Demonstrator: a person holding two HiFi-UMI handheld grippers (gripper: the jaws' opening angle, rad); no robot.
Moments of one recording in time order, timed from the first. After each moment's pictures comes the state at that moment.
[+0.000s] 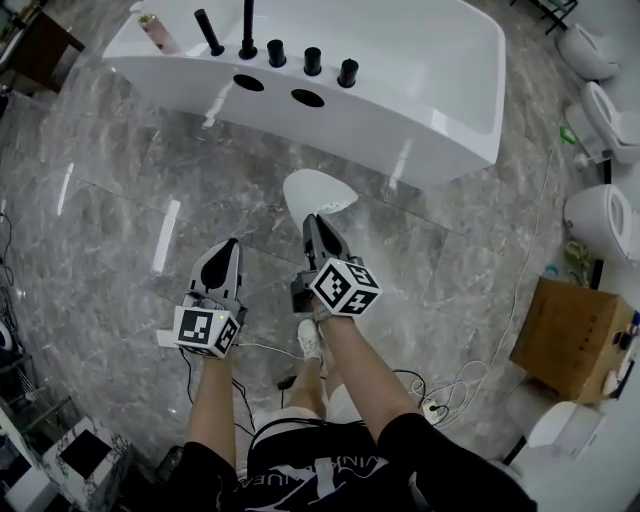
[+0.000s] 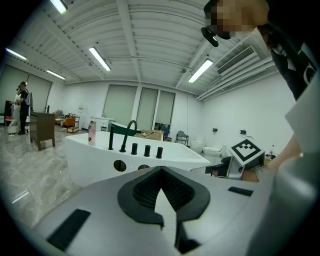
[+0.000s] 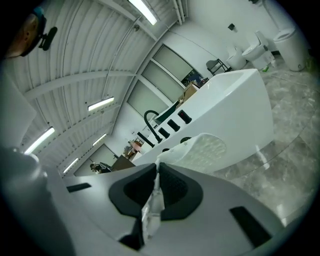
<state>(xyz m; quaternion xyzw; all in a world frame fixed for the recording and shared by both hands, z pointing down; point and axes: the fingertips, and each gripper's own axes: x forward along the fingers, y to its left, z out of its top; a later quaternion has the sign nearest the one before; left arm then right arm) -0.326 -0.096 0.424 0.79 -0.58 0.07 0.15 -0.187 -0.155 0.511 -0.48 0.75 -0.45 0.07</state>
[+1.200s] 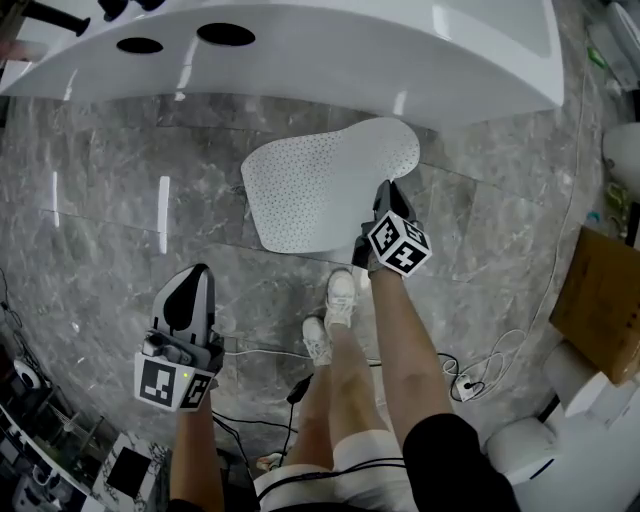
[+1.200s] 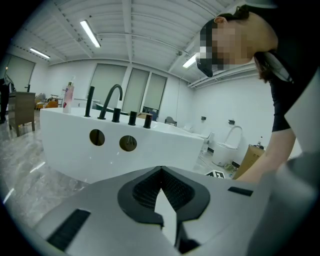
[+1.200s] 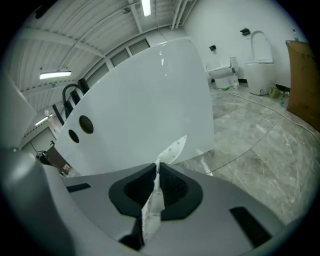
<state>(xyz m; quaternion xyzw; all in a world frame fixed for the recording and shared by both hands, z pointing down) -0.264 -0.174 0.617 0.83 -0.50 0.12 0.20 0.052 -0.238 0.886 -0.68 0.60 -0.41 -0.07</state>
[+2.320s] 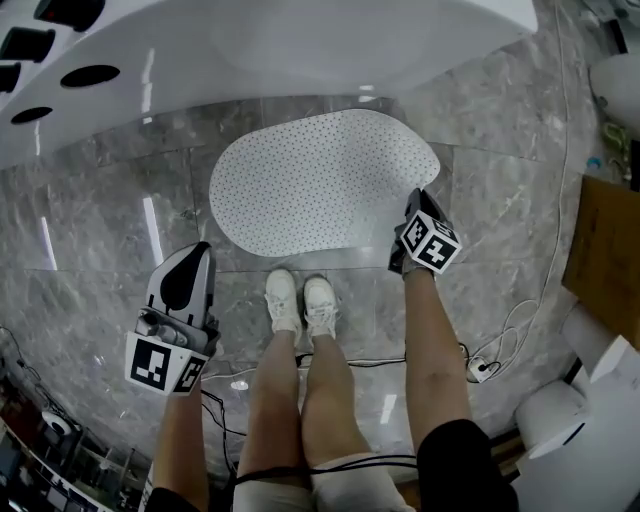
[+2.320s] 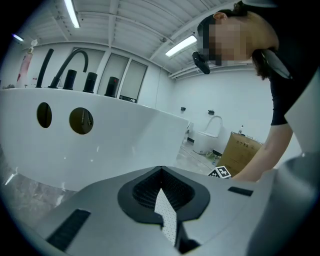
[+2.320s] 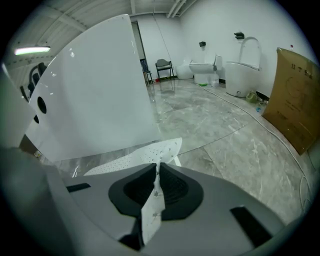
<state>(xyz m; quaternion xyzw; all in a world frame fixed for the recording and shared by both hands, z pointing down) -0.103 -0.234 0.738 0.89 -0.38 0.15 0.20 0.277 -0.162 1.008 -0.73 0.50 -0.43 -0.18</state>
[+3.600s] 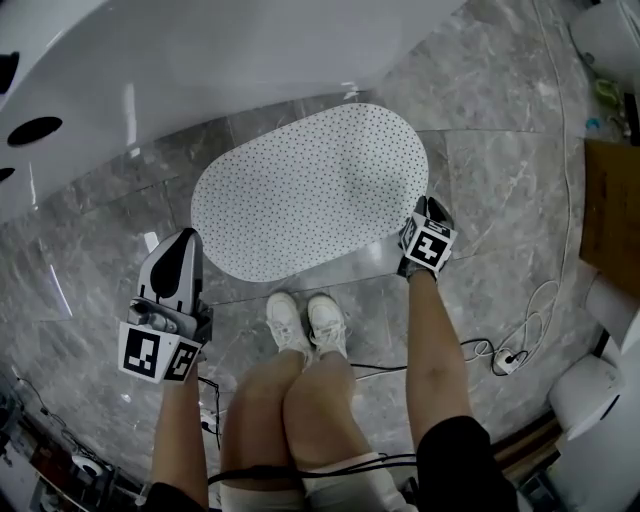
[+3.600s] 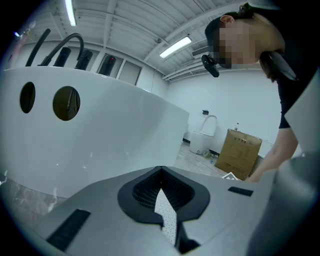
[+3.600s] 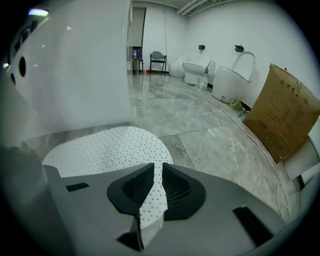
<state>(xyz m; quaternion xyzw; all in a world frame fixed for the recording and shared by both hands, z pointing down) -0.067 -0.273 0.815 0.91 -0.35 0.13 0.18 0.334 -0.105 1.091 -0.77 0.42 -0.39 -0.29</state>
